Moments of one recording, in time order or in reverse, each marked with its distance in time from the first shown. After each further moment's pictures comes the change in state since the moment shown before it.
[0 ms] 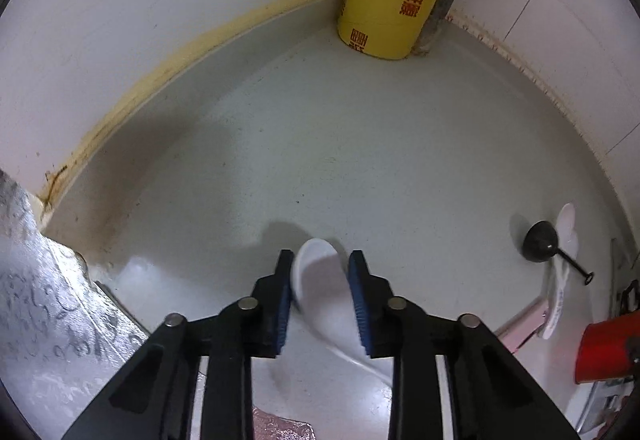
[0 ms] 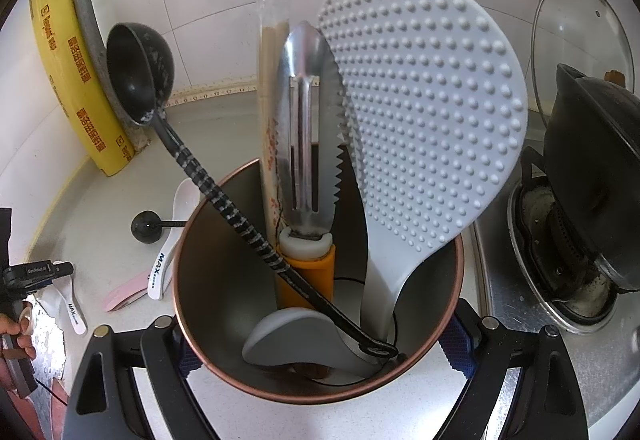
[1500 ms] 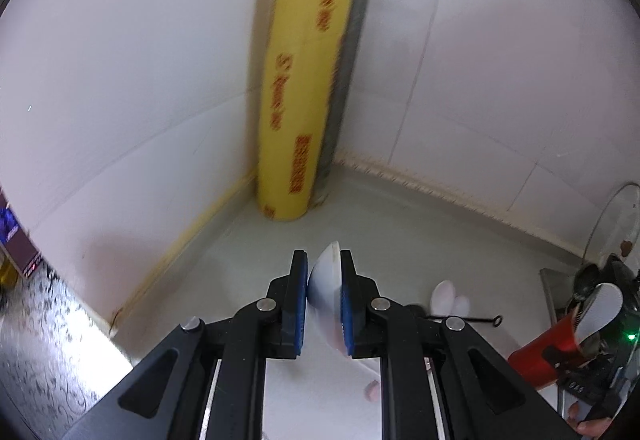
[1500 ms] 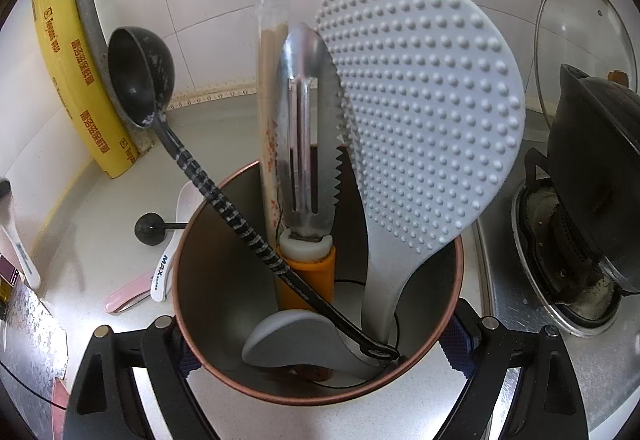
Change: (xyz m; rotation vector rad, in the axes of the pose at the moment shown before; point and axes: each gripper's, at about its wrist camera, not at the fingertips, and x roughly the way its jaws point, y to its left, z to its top) left arm -0.164 -0.056 0.016 0.195 -0.428 -0.139; right arm 0.001 -0.001 0.000 0.003 -0.009 0.011
